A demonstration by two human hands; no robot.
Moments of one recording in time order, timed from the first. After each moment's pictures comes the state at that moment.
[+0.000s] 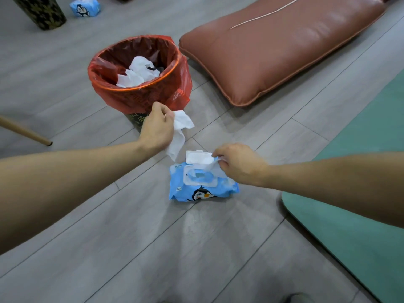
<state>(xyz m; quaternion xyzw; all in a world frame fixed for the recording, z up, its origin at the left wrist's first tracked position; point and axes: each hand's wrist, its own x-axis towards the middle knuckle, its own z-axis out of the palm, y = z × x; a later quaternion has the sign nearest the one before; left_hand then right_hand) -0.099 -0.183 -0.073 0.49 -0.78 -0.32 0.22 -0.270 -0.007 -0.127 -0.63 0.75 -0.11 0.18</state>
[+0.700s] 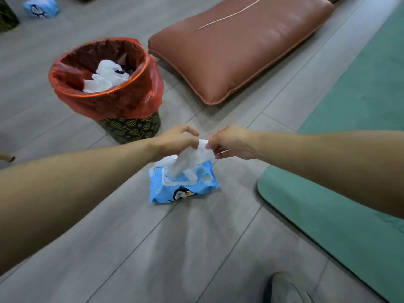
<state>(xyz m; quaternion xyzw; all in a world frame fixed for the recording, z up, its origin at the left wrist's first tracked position) -0.153 -0.137 -0.072 0.36 -0.78 -0.51 -0.08 -0.300 -0.004 -0.073 -0.21 0.74 -0.38 0.52</state>
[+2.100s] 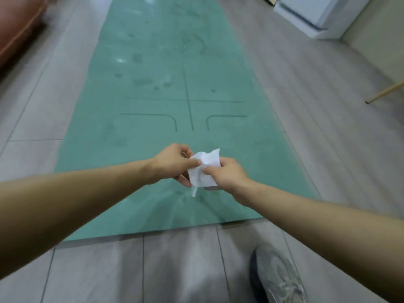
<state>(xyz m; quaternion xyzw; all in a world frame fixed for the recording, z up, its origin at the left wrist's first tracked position) -0.405 0.330 -0.105 -0.02 -0.79 -0.53 -0.30 -0.358 0.505 -0.100 0.17 0.83 -0.50 0.17</state>
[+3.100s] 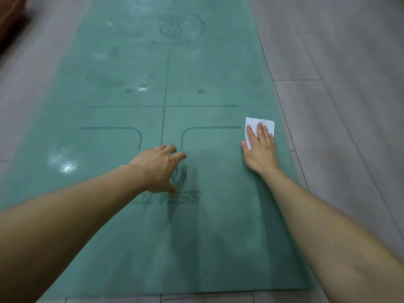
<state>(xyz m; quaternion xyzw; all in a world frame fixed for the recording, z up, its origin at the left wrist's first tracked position) -0.535 0.445 -0.123 -0.21 -0.94 0.08 -0.25 -0.612 0.758 -0.271 0.01 0.99 -0.14 0.05</state>
